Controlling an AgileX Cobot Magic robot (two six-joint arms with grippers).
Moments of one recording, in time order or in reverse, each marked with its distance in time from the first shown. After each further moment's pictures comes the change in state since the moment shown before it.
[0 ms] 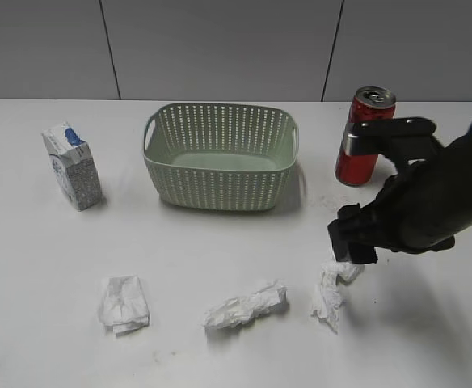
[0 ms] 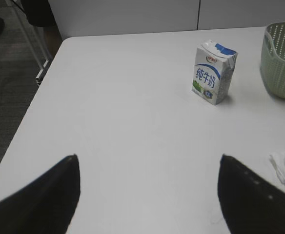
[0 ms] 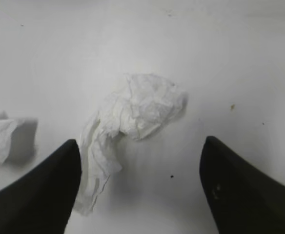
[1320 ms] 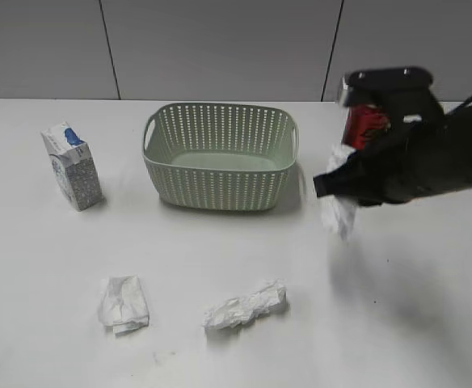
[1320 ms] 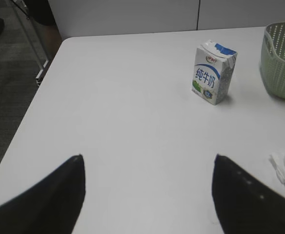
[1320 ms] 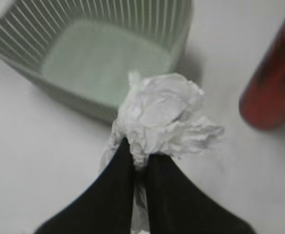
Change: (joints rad) left arm 0.000 0.000 0.000 0.000 0.000 0.000; right arm 0.004 -0.138 -0.014 -0.070 -0.304 -0.082
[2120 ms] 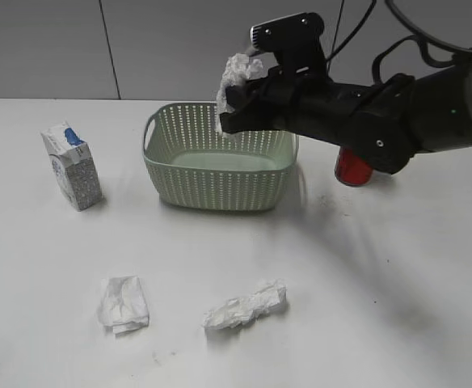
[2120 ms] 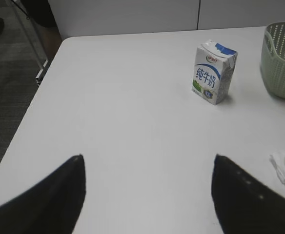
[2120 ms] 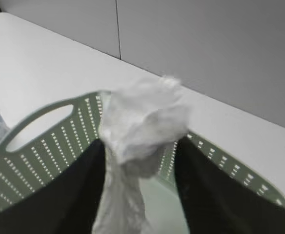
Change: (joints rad) left arm 0.000 0.000 0.000 0.000 0.000 0.000; right arm 0.000 0.511 -0.320 -0.069 -0.615 -0.141
